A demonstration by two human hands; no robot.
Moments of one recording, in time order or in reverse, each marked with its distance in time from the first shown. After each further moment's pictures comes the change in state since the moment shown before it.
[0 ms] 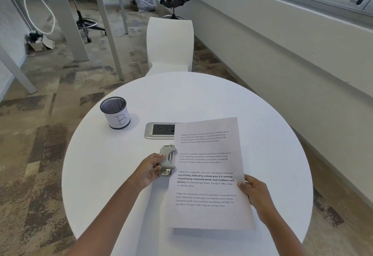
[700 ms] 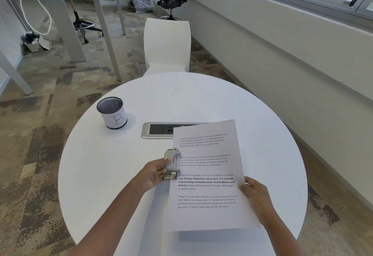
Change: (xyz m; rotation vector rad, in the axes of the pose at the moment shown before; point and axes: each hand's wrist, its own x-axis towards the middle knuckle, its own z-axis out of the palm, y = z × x) left_hand -0.007 -0.011 0.017 -0.035 -0.097 -0.092; right_hand -0.009 0.005 -0.008 0.088 0.023 0.000
